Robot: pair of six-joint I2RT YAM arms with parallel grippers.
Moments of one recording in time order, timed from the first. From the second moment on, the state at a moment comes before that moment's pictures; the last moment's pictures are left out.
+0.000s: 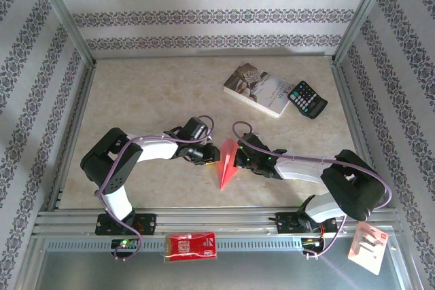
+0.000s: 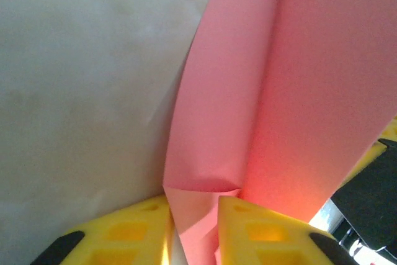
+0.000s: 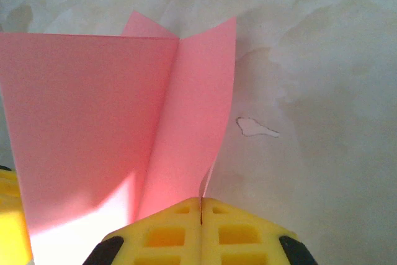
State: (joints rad) left arm -0.66 1.75 0.84 -0.10 0.49 -0.79; right arm 0.75 1.43 0.53 -0.04 0.05 0.86
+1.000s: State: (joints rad) left arm -0.54 1.59 0.68 0.04 0.33 -0.87; right arm 0.63 1.64 0.74 0.04 -0.10 0.73
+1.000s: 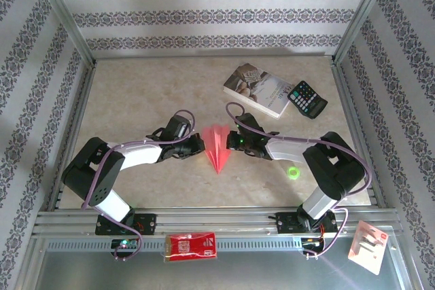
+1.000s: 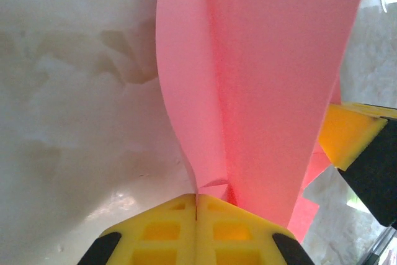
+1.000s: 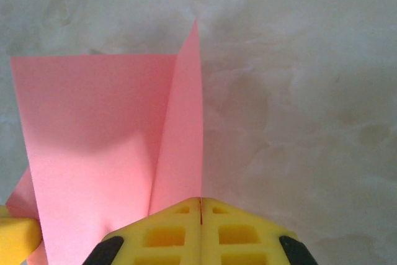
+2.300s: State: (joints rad) left arm -0.31 1.02 0.61 0.02 -0.35 -0.38; right arm 0.35 1.23 0.76 -0.18 0.53 0.30
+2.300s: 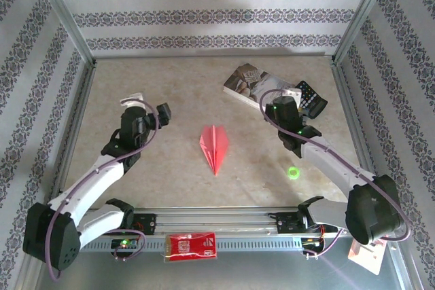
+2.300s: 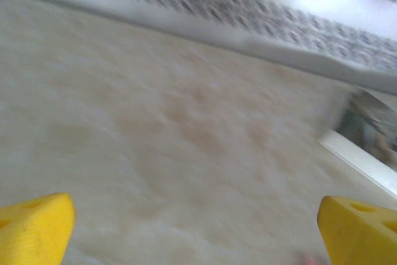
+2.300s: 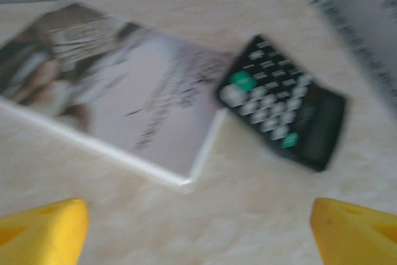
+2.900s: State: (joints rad) left arm 0.01 1.47 0.39 0.58 -0.23 -0.11; right arm 0.03 1.36 0.46 0.41 0.30 0.12
